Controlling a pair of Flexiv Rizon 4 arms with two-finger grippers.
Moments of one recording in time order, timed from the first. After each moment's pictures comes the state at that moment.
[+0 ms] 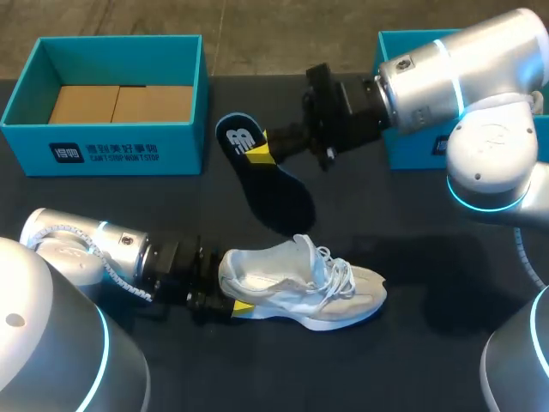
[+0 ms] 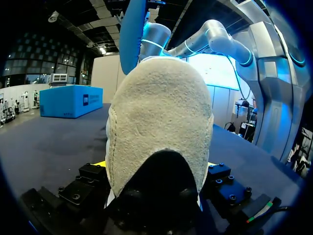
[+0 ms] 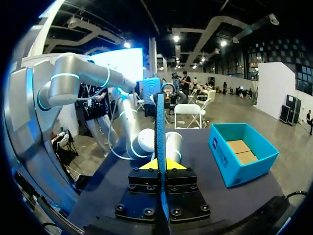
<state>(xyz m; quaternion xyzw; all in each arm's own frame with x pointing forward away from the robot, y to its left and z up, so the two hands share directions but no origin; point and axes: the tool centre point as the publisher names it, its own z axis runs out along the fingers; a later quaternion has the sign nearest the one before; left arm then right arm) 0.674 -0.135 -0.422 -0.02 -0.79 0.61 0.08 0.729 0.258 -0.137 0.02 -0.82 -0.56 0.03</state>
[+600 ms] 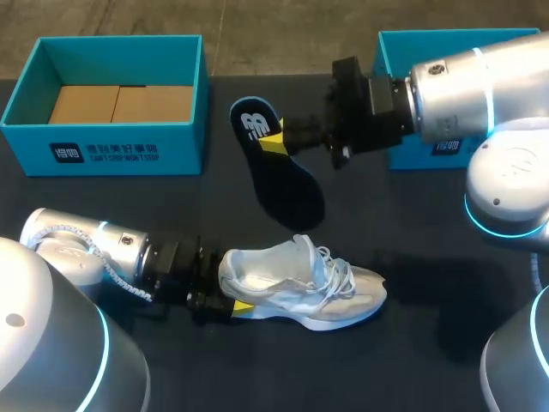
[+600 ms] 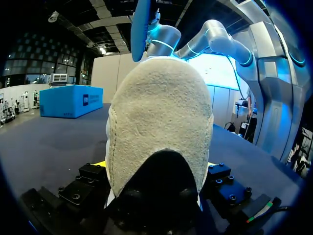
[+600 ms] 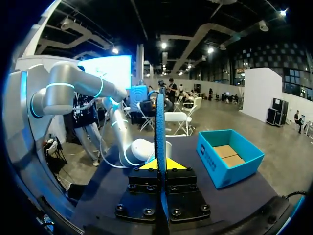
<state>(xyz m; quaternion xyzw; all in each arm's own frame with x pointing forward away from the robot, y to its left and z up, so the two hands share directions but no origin) 0.674 -0.135 -0.422 -0.02 -0.79 0.61 0.08 0.722 0.240 -0.108 -0.03 -0.80 -0.59 -0.02</state>
